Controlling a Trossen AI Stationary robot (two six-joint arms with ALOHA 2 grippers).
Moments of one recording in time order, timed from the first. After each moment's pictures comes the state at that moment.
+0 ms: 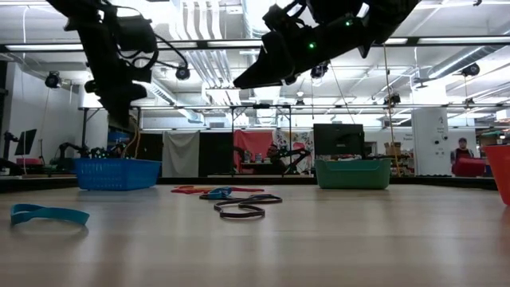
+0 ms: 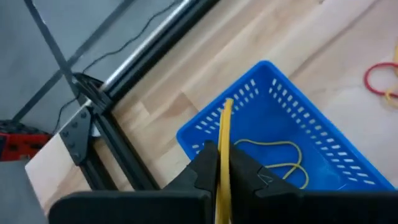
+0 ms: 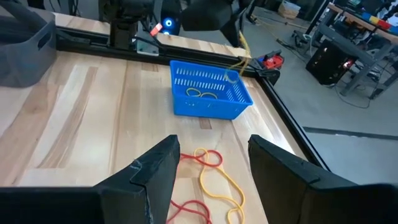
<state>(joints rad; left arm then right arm) 0.64 1.08 0.82 -0.86 -0.39 -0.08 -0.08 1.68 0.99 0.37 0.17 -0.23</state>
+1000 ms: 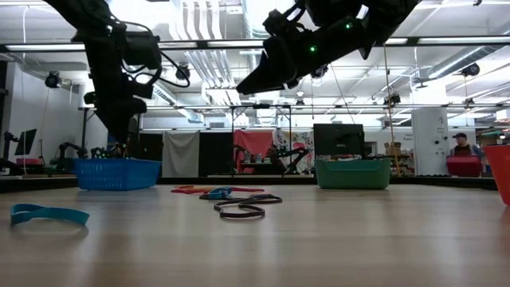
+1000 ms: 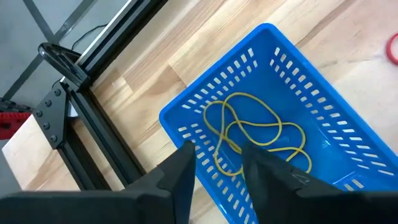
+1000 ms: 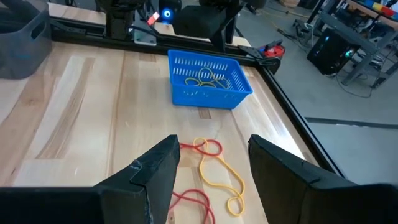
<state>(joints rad) 0.65 1.16 0.79 -0.85 -0.37 -0.12 -0.08 1.68 0.99 0.33 0.17 -0.21</state>
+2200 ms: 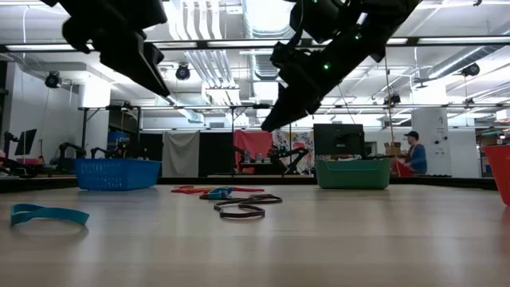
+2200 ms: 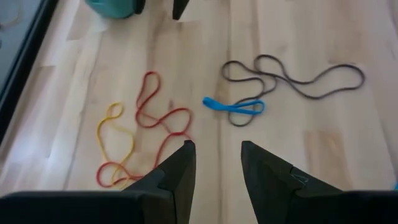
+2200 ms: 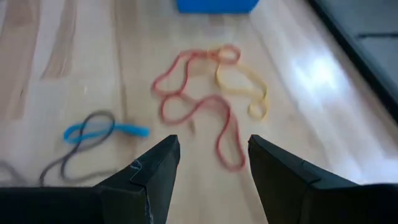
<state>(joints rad) -0.13 1.11 0.79 -0.52 -0.25 -0.03 -0.08 1.68 0.99 0.02 0.17 -0.02</state>
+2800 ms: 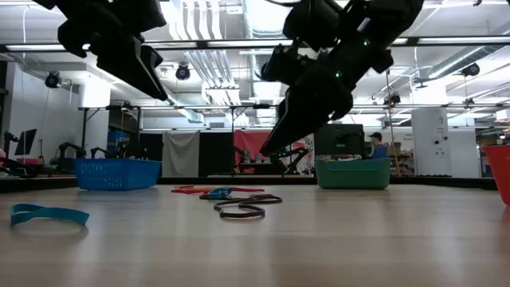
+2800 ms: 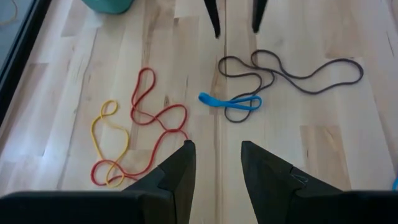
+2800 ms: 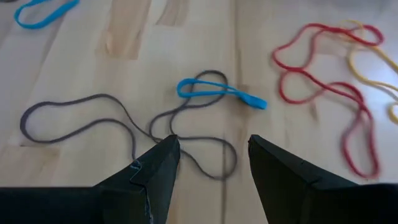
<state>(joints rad) -0.15 1.11 0.77 -0.50 -0.25 -0.04 0.03 1.78 0.99 0.02 -0.03 -0.08</state>
